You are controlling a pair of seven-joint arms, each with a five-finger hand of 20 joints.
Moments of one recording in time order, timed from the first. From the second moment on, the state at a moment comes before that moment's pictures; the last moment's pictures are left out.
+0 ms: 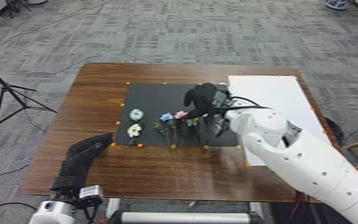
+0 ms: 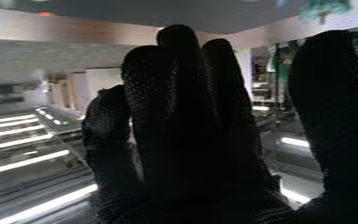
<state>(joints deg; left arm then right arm) 132.4 -57.5 -90.6 -119.6 57.9 13.2 14.3 -59.0 -52.0 39.3 -94.7 -129.8 -5.6 0.2</state>
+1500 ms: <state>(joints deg) 131.8 -57.5 -90.7 -119.2 57.9 12.3 14.0 -62.7 -45.0 39.4 -96.2 -125.4 16.9 2.7</state>
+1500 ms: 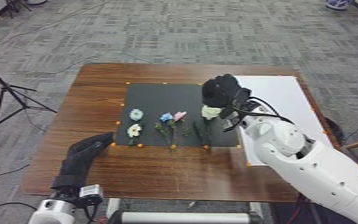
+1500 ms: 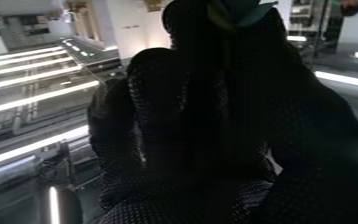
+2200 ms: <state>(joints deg) 132.2 -57.7 -90.8 -119.4 57.9 12.4 14.1 -70.7 -41.9 46.2 -95.5 -125.6 6.1 2.8</state>
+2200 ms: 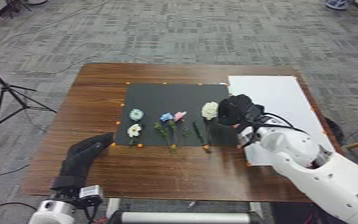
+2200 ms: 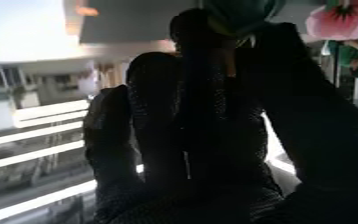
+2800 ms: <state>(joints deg) 132.3 -57.9 -91.0 -119.5 58.0 12.2 13.9 -76.9 -41.1 61.1 -105.0 -123.3 -16.1 2.1</state>
